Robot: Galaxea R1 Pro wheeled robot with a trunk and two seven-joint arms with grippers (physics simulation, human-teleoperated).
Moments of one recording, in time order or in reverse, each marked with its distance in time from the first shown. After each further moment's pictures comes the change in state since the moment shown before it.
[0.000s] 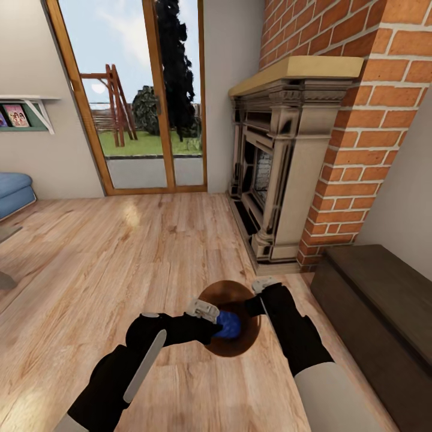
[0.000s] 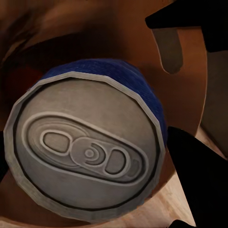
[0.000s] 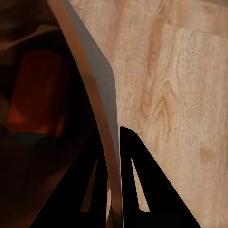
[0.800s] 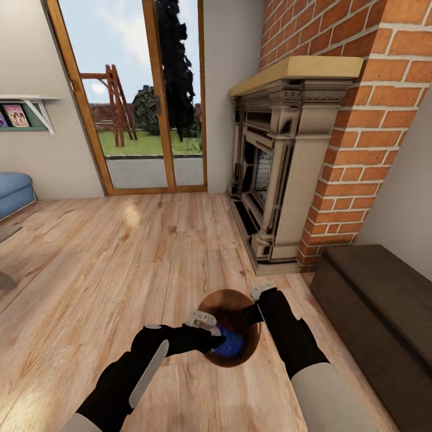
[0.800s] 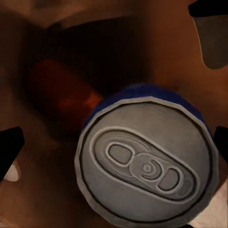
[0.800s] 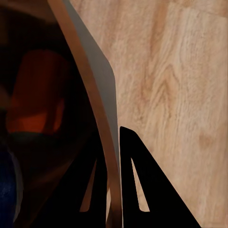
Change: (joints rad) left arm -0.002 -0.005 -0.003 0.206 0.042 -0.149 0.035; right arm 0.000 0.010 0.002 0.077 0.032 -0.003 -0.004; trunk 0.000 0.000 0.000
